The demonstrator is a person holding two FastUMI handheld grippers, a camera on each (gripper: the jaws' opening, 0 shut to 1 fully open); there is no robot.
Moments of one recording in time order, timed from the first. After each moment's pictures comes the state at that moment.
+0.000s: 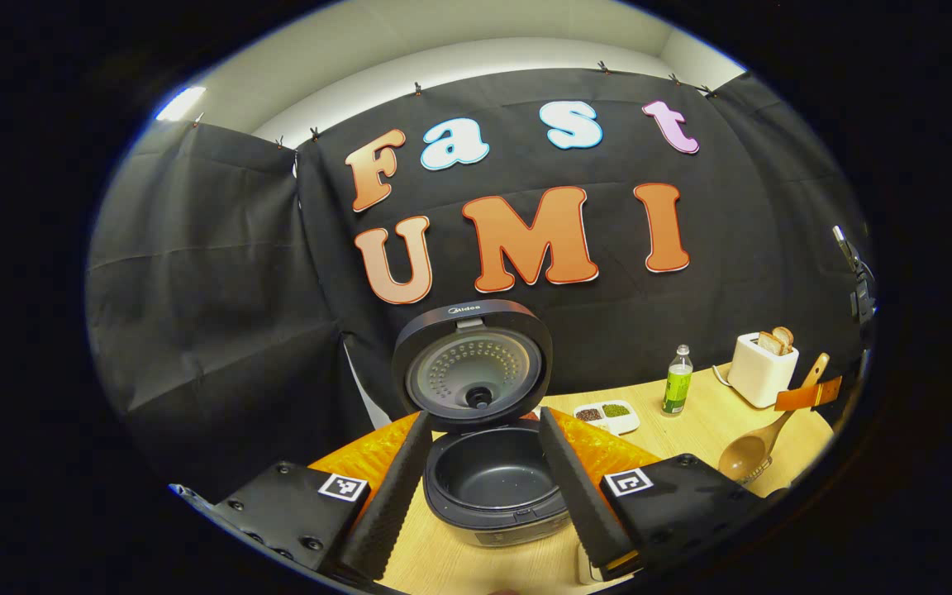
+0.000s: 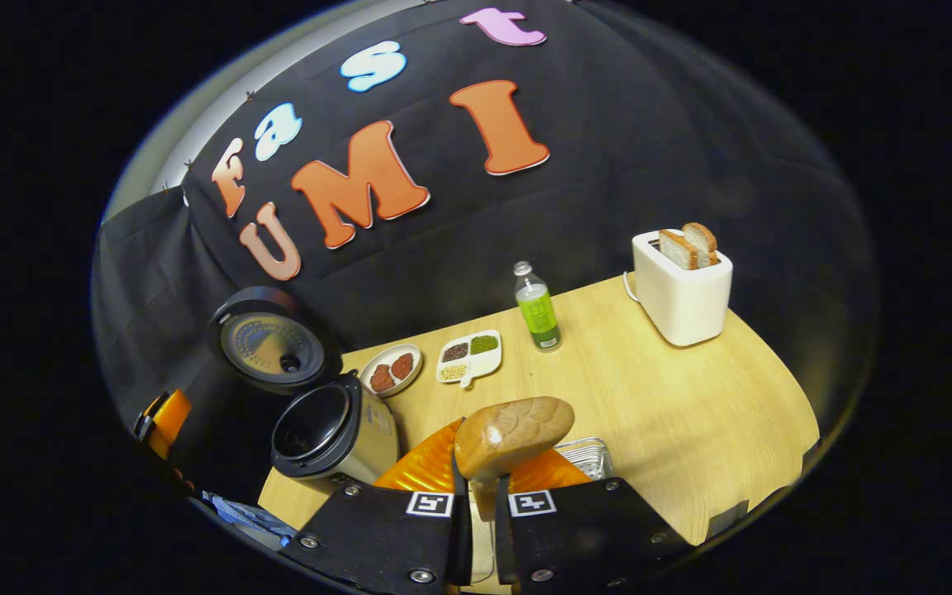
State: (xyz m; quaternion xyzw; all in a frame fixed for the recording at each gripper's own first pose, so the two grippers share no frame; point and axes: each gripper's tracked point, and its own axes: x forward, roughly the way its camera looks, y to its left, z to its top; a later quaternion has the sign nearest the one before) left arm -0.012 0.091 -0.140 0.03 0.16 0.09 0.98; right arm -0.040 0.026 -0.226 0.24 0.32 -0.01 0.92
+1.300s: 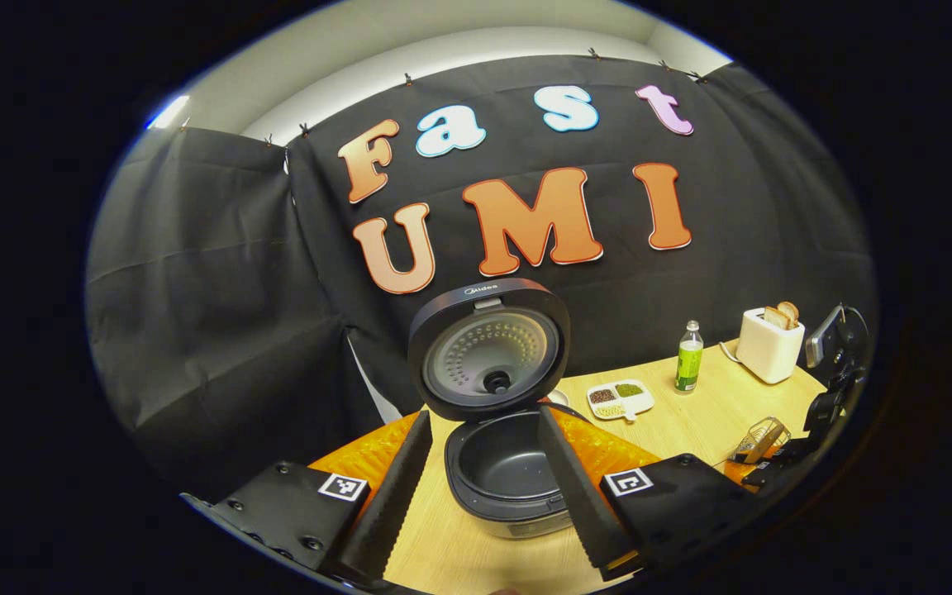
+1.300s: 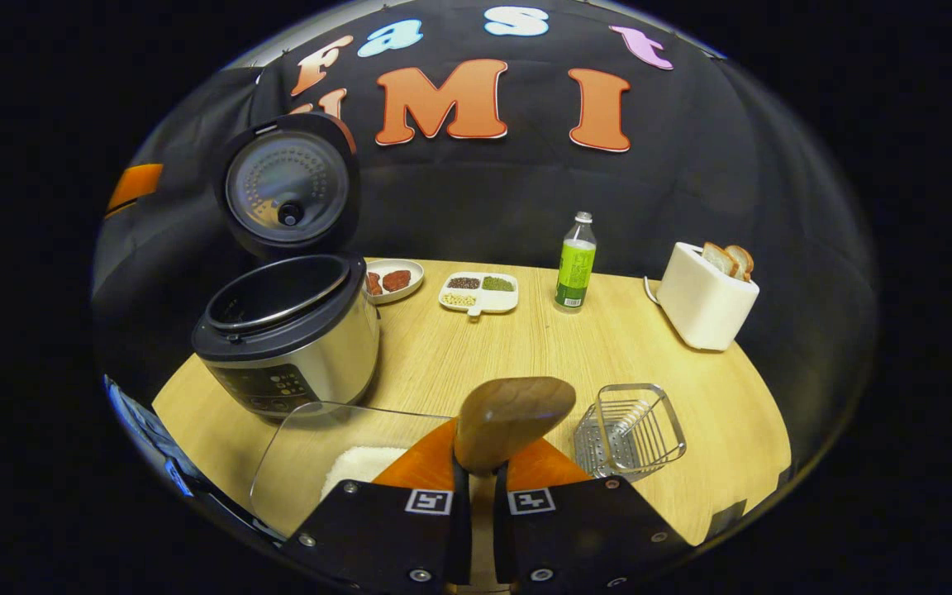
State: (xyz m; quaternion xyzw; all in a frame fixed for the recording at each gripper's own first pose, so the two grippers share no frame) left arm -0.017 0.119 -0.153 0.06 0.18 0.08 0.98; right arm -0.072 0.106 -0.324 0.05 0.35 -0.02 0.93
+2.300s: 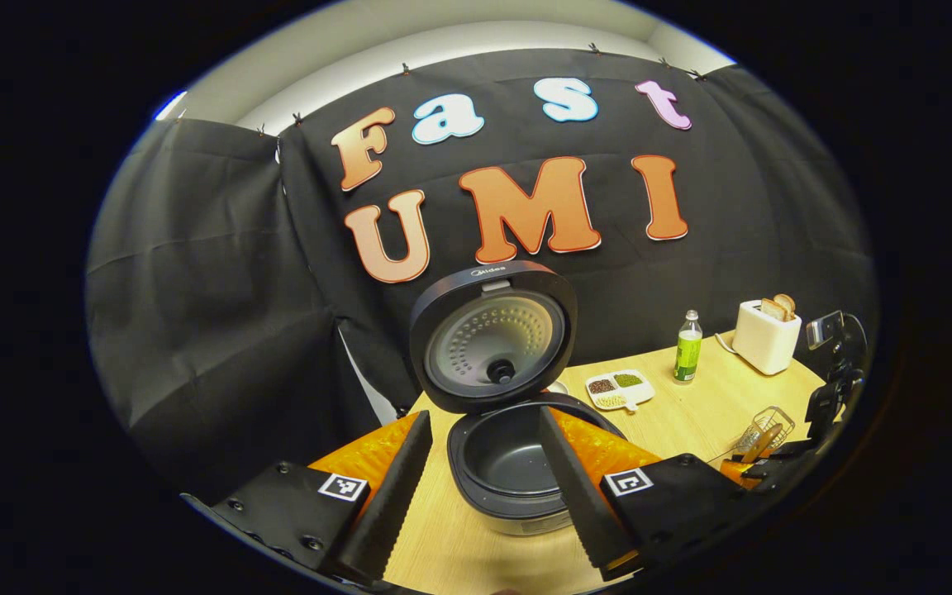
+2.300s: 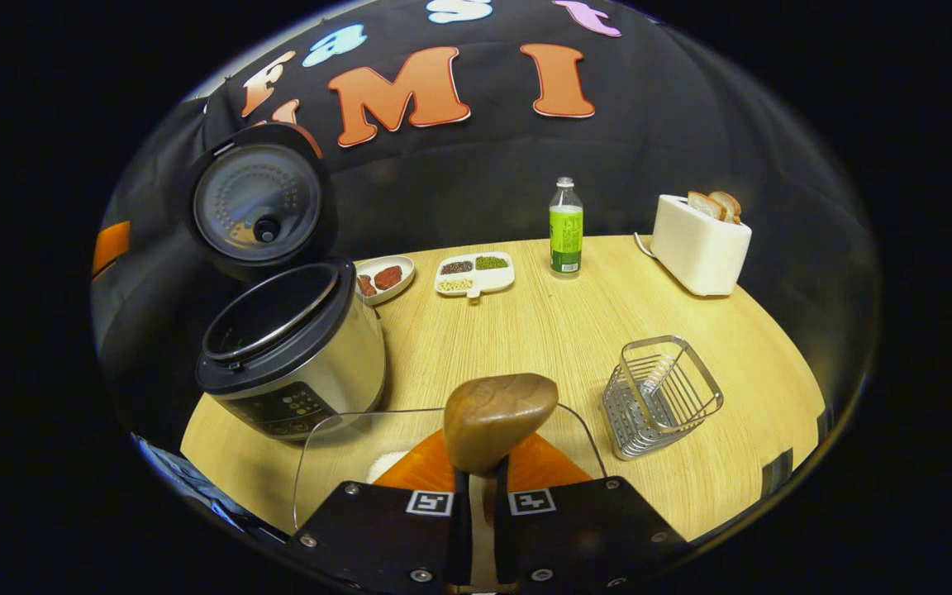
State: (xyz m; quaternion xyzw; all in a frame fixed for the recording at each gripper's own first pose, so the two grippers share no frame) left arm -0.011 0.142 -0.174 0.05 0.20 0.06 0.98; right arm -0.075 0.129 -0.335 0.13 0.39 -0.06 0.91
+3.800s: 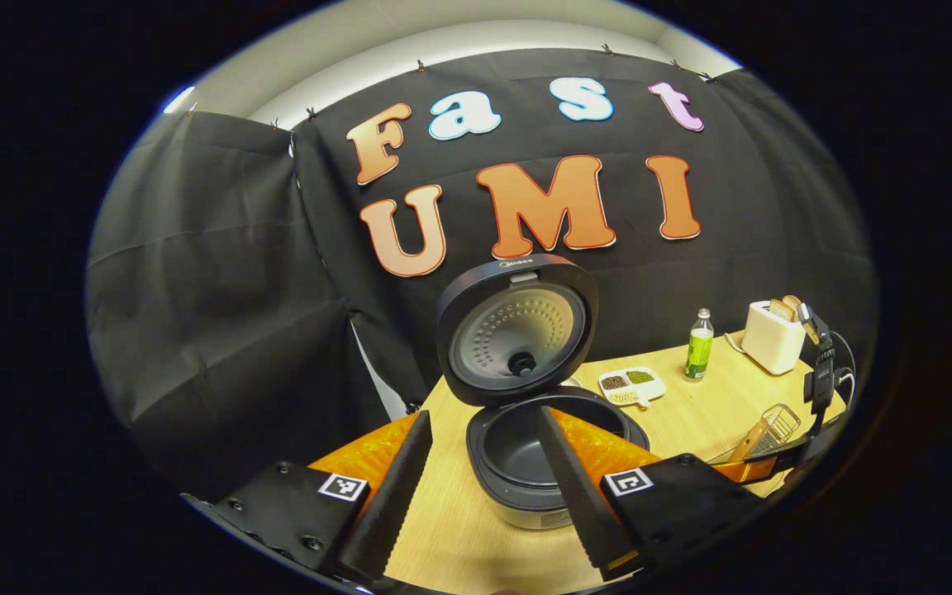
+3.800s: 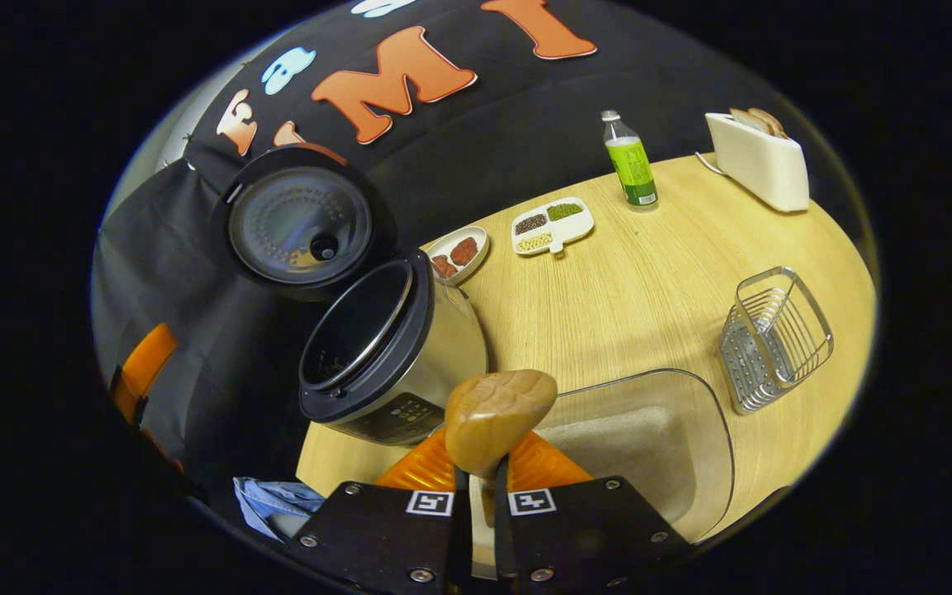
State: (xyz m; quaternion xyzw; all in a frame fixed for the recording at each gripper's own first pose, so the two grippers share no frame) left arm -0.025 0.164 -0.173 0.05 0.20 0.08 0.97; right arm -0.055 0.196 -0.324 0.32 0.44 0.06 0.84
